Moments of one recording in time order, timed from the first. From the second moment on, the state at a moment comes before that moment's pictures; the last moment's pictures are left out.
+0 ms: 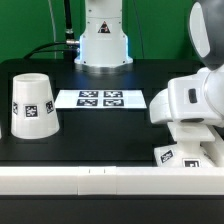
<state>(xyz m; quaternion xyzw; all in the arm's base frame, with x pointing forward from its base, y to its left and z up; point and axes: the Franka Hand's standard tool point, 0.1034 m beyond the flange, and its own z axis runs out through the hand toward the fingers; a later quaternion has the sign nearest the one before) 0.493 0.149 0.008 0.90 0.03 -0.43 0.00</state>
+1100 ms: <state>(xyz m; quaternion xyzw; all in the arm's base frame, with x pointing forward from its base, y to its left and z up) 0.529 0.109 0.099 0.91 0.05 -0.41 -0.01</state>
